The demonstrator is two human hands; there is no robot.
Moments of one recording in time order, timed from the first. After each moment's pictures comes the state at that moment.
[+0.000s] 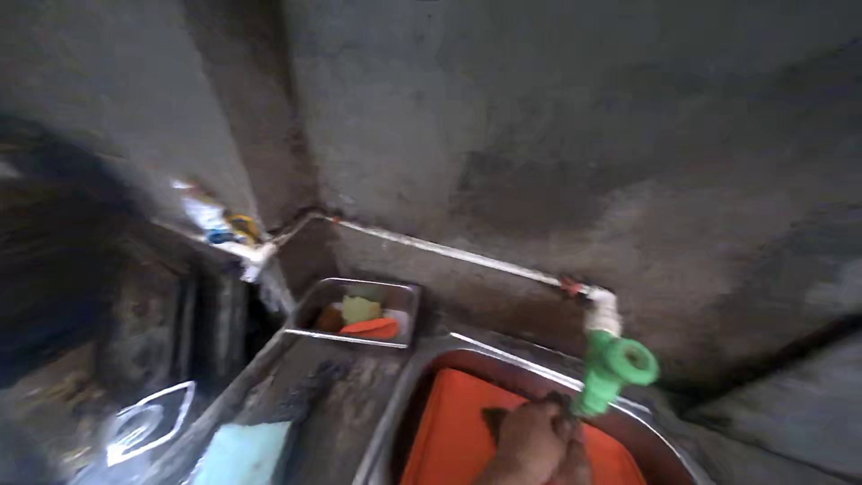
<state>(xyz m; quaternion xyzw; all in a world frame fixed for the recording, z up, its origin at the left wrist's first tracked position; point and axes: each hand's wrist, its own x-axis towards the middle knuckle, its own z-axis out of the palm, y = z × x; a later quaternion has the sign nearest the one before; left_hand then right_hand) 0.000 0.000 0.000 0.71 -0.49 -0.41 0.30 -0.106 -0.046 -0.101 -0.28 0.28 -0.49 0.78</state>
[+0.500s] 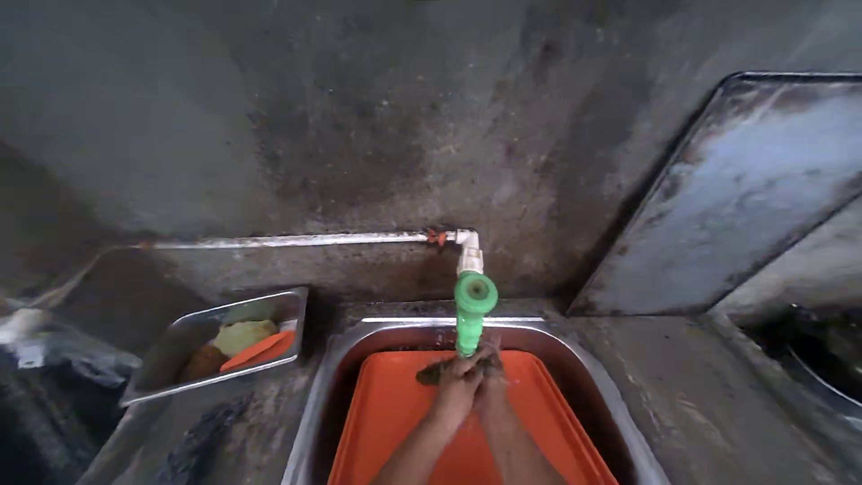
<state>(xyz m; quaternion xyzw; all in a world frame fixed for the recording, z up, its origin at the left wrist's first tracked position) -0.029 -0.026 -0.042 0.62 -0.40 -0.51 0.44 -0.094 -0.071 -0.094 -0.26 0.46 -0.54 0.65</state>
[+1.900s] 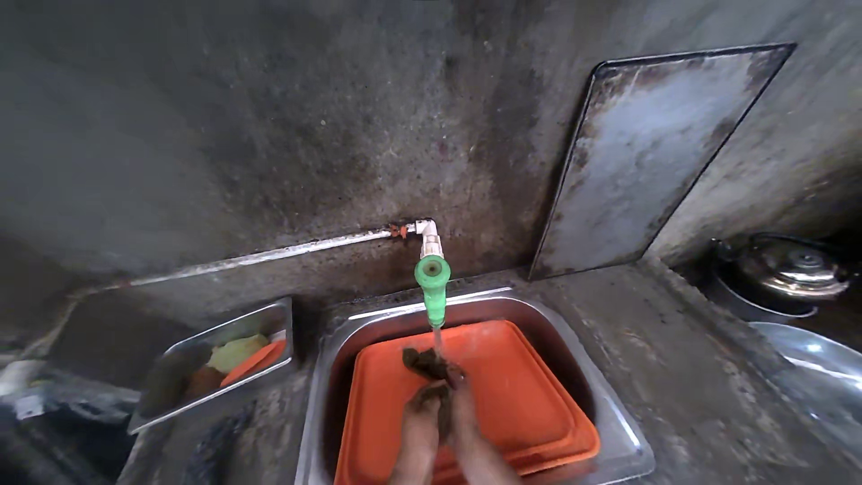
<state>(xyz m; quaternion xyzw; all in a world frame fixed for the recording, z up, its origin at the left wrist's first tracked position) -0.044 0.080 -0.022 0.68 -0.26 -0.48 0.49 -0.091 0.028 -0.083 -0.21 0.50 -0.49 0.69</state>
